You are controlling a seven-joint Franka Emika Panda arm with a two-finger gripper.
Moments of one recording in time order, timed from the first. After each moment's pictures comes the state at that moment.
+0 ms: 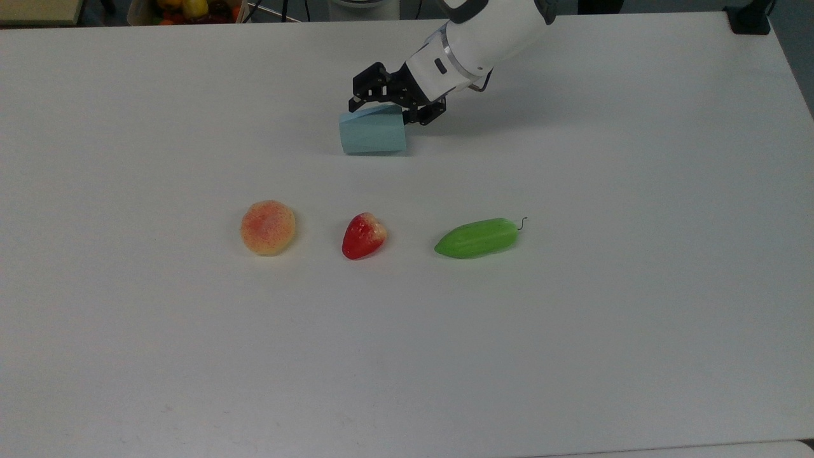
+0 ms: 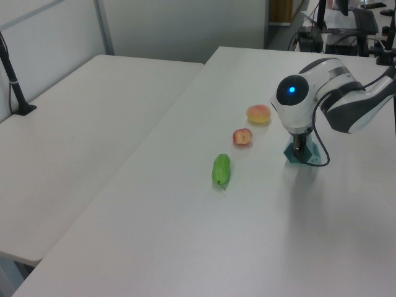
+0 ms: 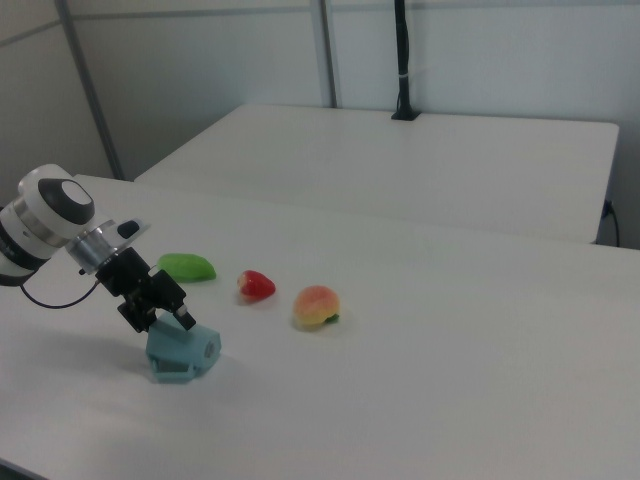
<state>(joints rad) 0.19 0.22 0.24 -2.07 -0.73 1.87 0.69</state>
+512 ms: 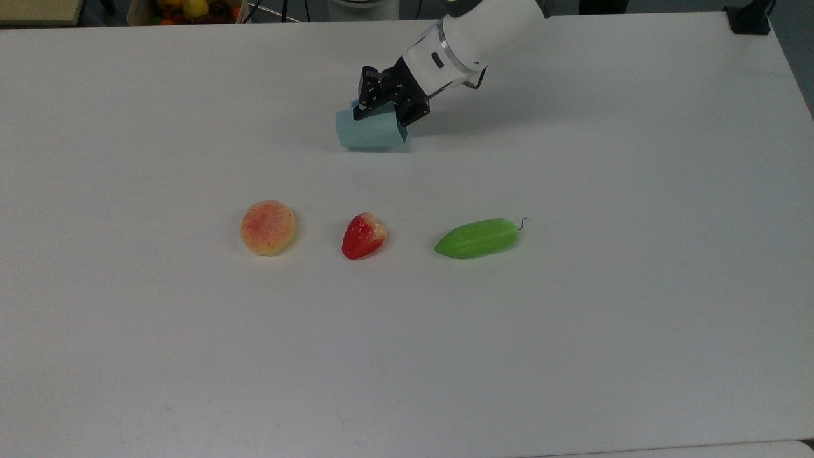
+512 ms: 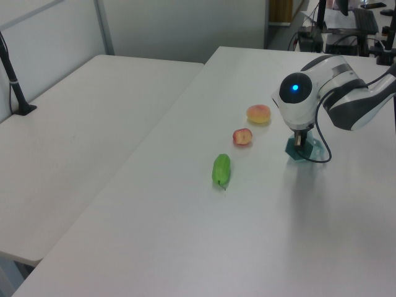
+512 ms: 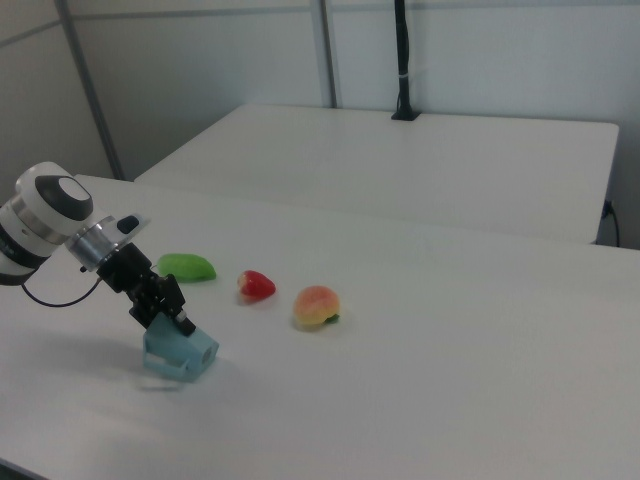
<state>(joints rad) 0.19 0.19 0.24 -2.08 -0.77 1.87 0.69</state>
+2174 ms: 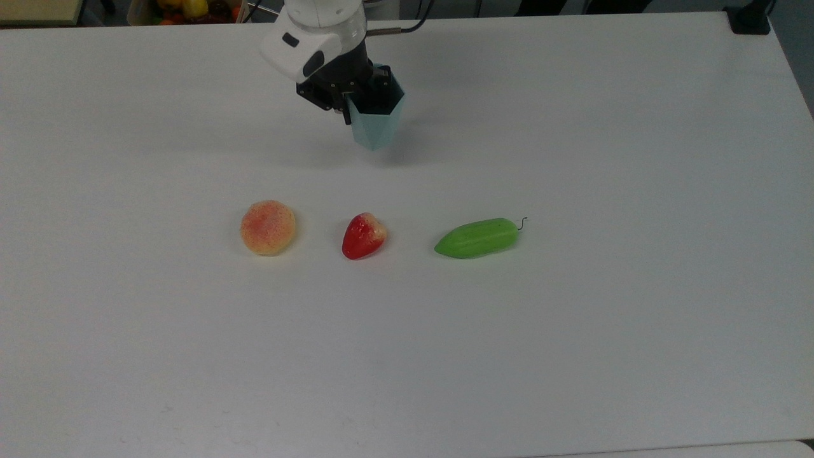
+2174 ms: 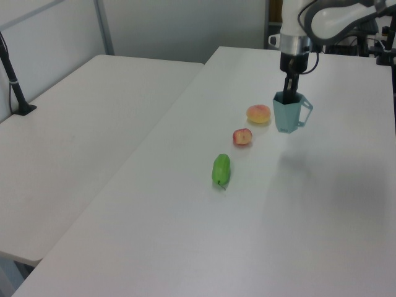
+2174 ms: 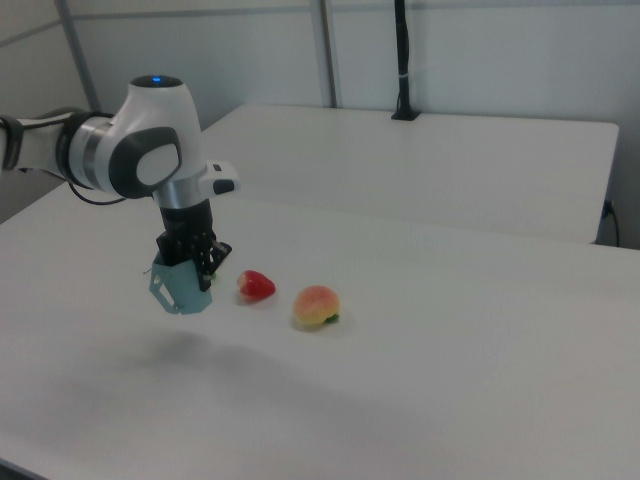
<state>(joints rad) 0.22 0.10 -0.16 -1.95 0.08 2.05 -0.11</state>
